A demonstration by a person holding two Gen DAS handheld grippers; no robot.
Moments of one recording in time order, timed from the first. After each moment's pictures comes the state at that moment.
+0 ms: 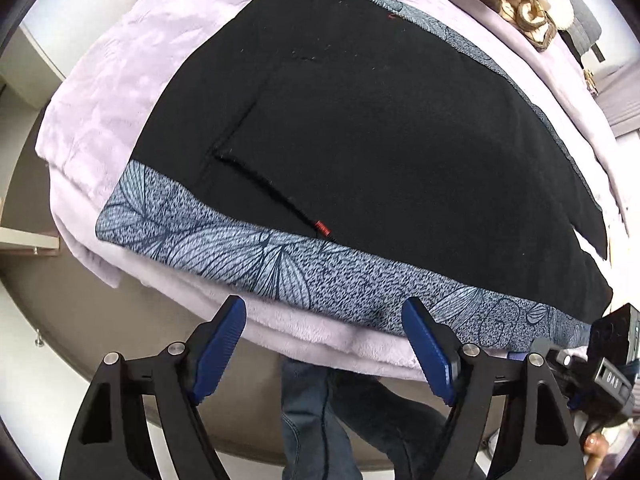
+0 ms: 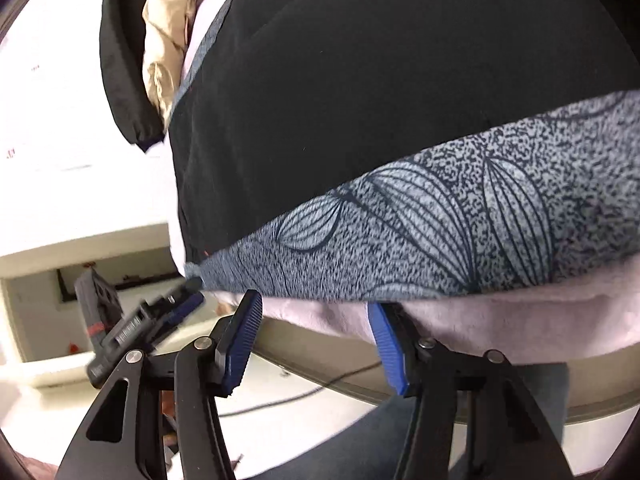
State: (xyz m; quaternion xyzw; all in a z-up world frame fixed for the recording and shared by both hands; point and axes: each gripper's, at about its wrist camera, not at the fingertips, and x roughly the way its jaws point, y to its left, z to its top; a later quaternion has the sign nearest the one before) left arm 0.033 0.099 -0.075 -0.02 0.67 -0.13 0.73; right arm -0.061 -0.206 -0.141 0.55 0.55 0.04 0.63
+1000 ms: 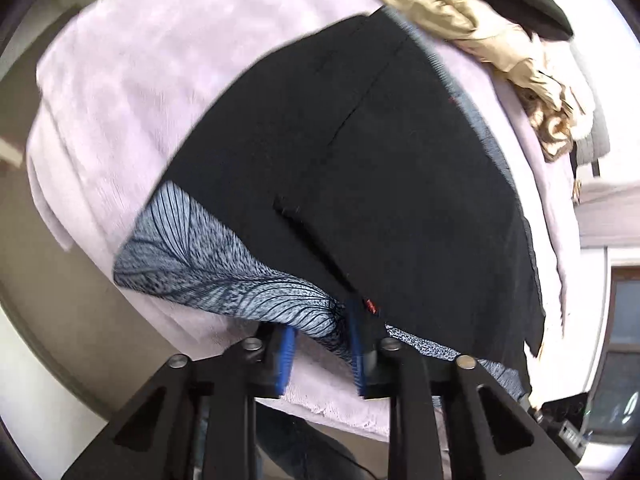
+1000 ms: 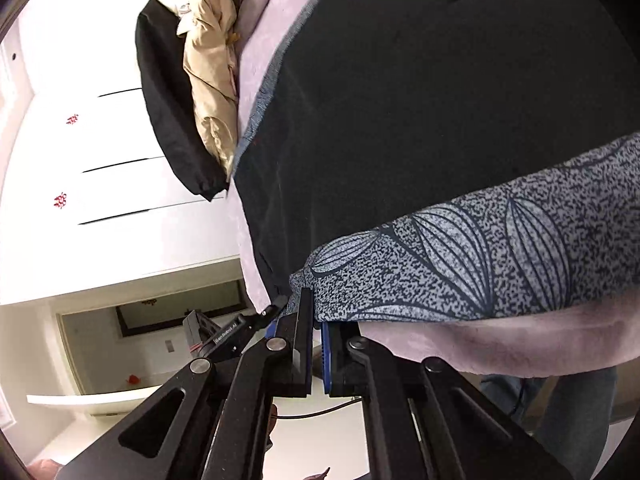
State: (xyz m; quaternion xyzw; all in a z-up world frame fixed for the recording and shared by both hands) left arm 0.069 0.163 -0.076 -0.21 0.65 -0.11 0.72; right arm -0.027 -0.233 -0.092 0.62 0.46 0.05 0.63
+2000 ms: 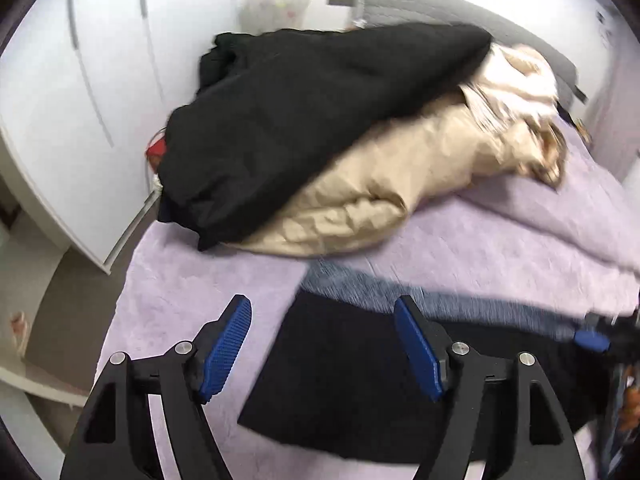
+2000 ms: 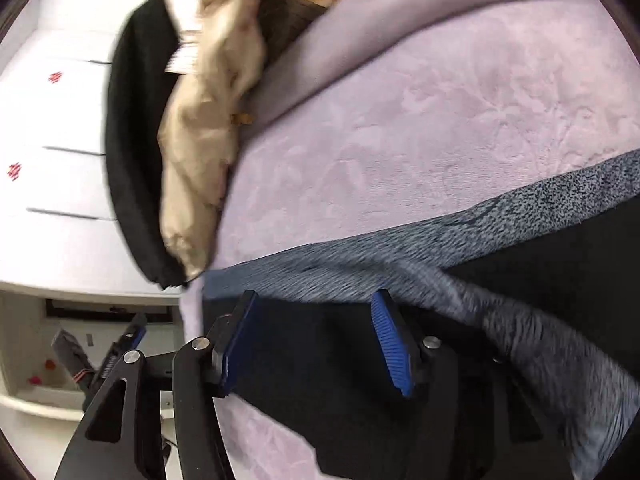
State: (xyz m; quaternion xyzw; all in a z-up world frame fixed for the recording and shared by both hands) left arm 0.251 0.076 0.004 0.05 0.46 -0.14 0.88; right arm 0.200 -0.326 -0.078 0.46 0.50 0.03 0.74
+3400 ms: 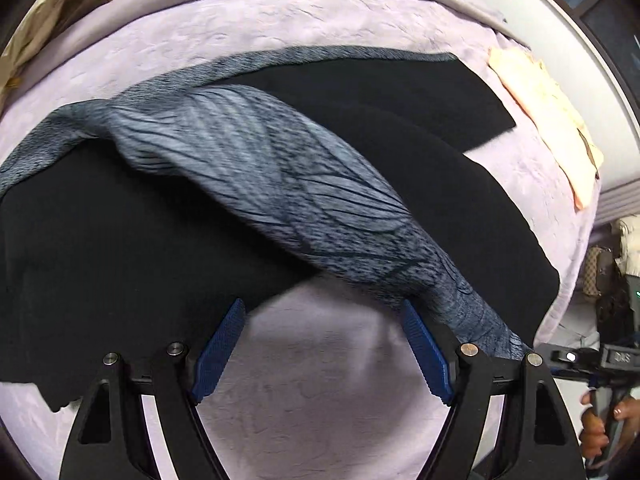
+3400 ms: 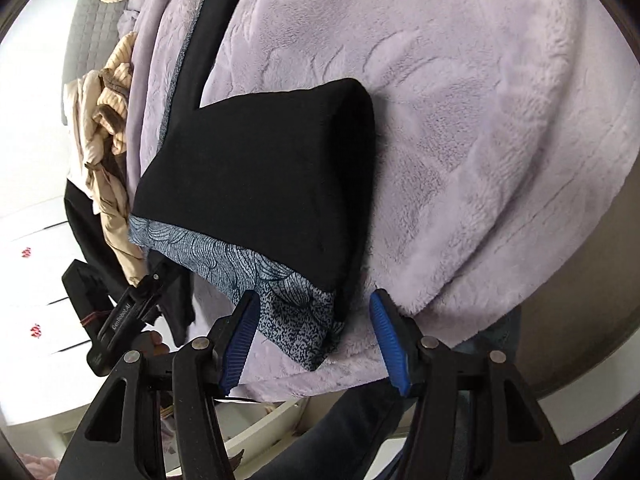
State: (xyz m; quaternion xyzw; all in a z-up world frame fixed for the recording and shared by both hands) left arm 0.005 -0.313 -0.092 0.20 0.61 -0.42 0.65; right arm -0.257 -0.448 -0.127 0.67 0.44 -0.17 0.58
